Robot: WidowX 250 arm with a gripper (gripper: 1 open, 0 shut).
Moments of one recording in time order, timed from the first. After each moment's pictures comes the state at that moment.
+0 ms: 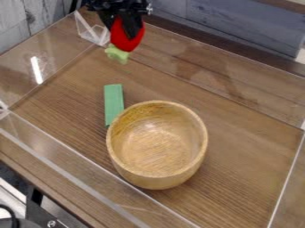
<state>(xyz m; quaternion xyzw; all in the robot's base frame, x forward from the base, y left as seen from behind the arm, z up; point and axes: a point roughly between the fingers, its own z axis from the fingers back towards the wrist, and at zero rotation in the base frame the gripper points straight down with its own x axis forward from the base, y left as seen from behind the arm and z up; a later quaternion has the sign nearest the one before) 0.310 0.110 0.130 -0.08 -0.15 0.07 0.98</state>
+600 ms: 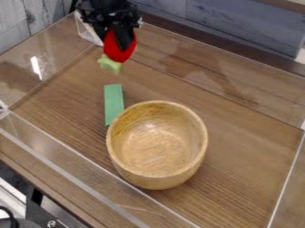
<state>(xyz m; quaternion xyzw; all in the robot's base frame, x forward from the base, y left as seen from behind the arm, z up) 0.311 0.121 0.103 -0.08 -0.12 0.06 0.99</state>
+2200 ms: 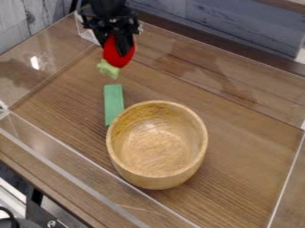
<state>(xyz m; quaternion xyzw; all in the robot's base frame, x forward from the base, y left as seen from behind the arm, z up) 0.316 0.126 0.087 -0.08 -0.09 0.07 0.99</state>
